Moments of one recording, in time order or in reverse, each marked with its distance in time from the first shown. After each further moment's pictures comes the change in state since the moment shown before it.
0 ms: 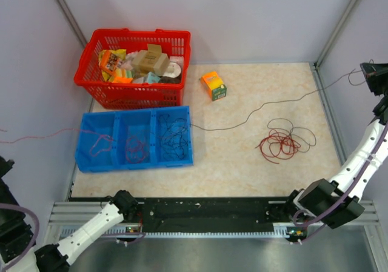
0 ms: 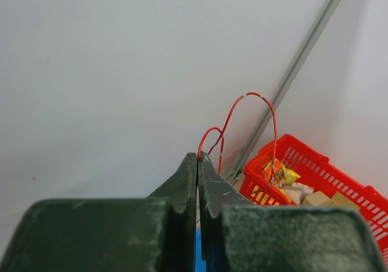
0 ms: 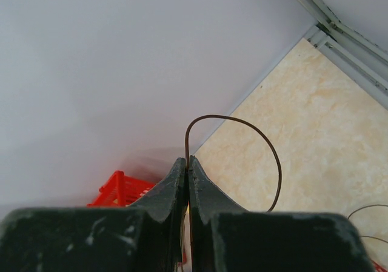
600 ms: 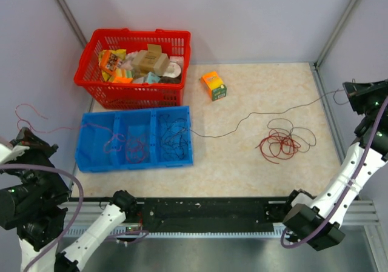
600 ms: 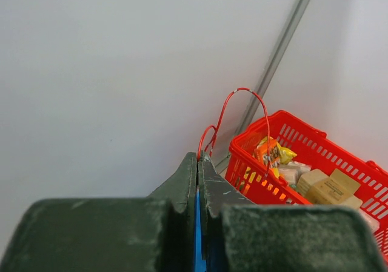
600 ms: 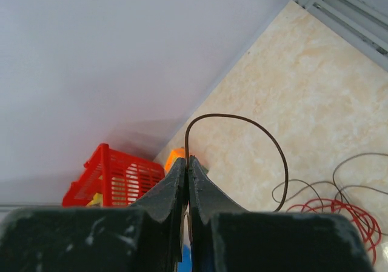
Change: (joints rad) left arm 0.193 0.052 -0.117 -0.322 0.125 -0.466; right arm 0.040 -0.223 -0.210 -0.076 0.042 -0.047
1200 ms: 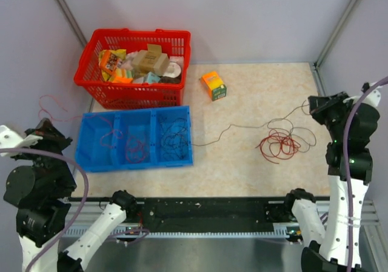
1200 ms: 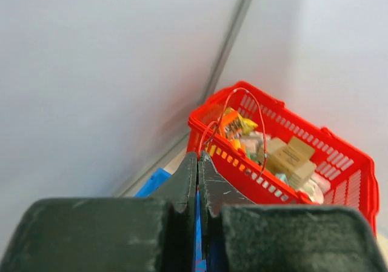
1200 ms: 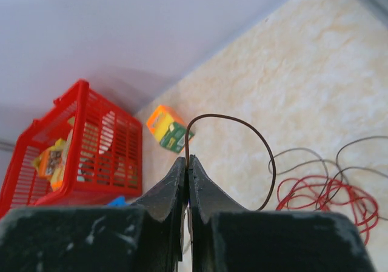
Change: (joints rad) left arm 0.074 0.111 0.083 -0.296 0.196 -0.341; right arm 0.502 -0.265 -0.272 0.051 0.338 -0.106
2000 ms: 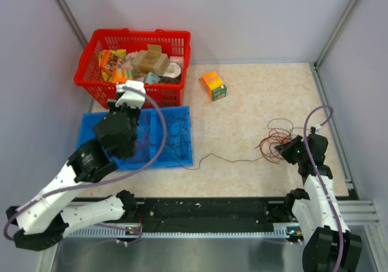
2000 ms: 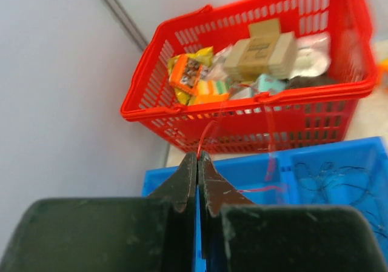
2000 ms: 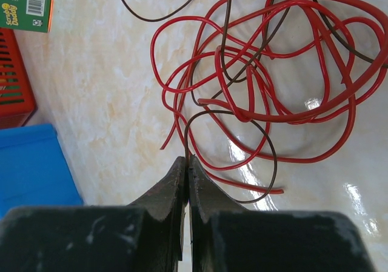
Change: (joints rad) left arm -0.600 0.317 -0.071 0.135 -0.235 0.463; right arm 0.002 0.024 -0.709 0.253 -0.109 0.024
